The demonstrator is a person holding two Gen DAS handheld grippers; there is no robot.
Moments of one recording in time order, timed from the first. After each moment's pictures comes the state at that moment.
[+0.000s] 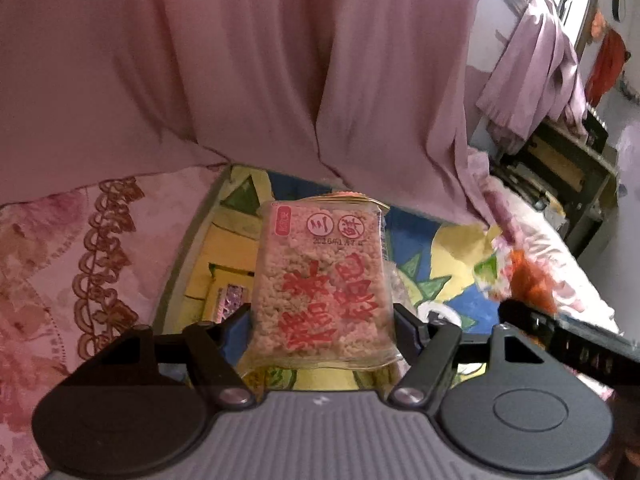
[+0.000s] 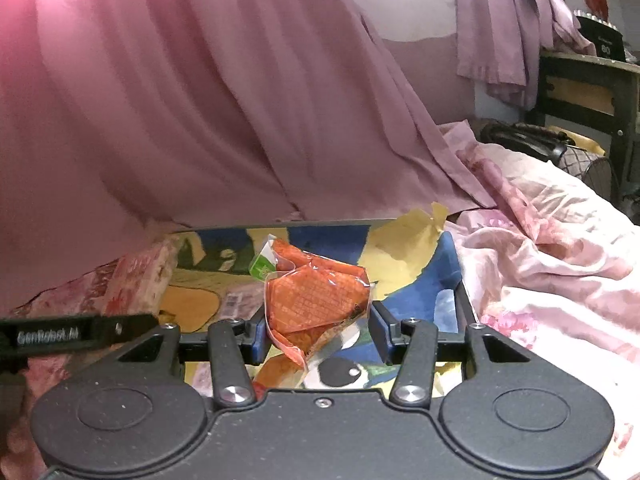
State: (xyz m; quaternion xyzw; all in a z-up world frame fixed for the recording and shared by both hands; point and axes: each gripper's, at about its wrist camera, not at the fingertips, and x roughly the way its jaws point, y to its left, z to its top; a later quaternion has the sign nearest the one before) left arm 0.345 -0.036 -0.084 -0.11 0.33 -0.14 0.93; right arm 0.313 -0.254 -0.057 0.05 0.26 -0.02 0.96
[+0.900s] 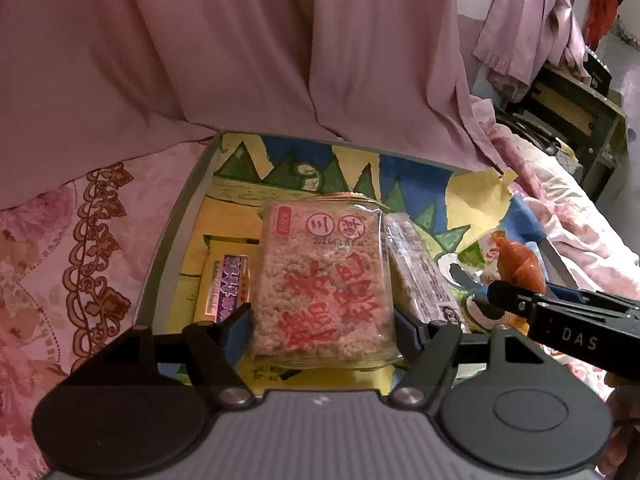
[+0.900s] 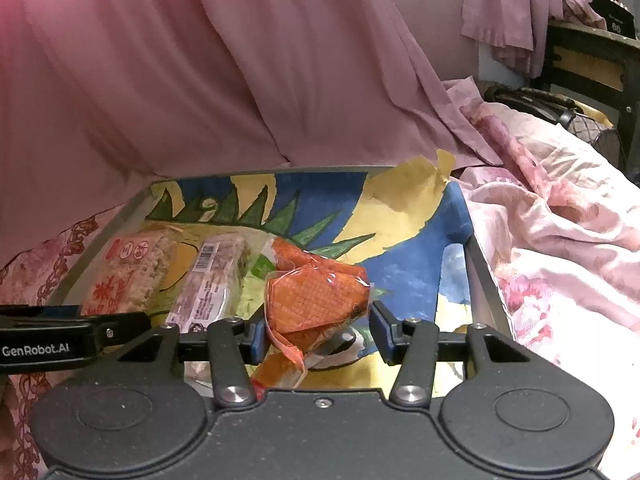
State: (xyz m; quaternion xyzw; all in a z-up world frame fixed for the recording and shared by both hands) left arm 0.350 -0.051 -0.100 -0.05 0.37 -0.14 0.92; right arm 0.328 -0.252 -0.089 0.03 0.32 -0.03 0.95
